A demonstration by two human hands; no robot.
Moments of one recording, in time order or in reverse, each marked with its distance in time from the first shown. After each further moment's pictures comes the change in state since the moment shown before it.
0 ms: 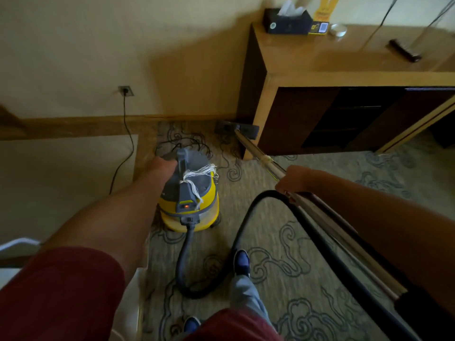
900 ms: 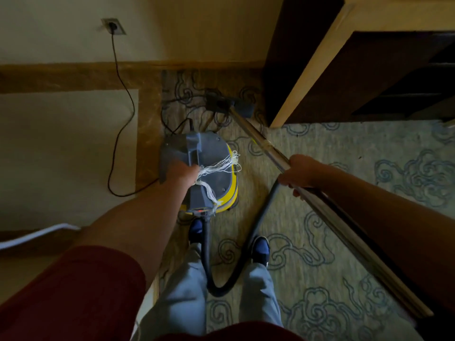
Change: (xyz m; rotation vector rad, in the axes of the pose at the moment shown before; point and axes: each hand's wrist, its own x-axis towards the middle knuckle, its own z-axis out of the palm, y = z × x) left_hand 0.194 -0.014 0.114 0.200 -0.125 -0.160; right_hand 0.247 -0.092 0.019 -0.049 -0.143 0.012
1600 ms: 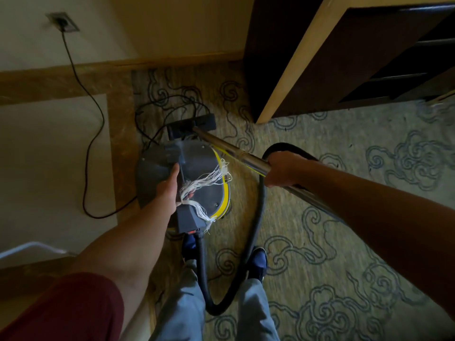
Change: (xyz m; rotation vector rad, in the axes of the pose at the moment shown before) left_hand 0.094 -0.017 0.056 -0.800 -0.273 -0.318; right_hand 0.094 -0.016 0.012 -0.458 0.081 -0.103
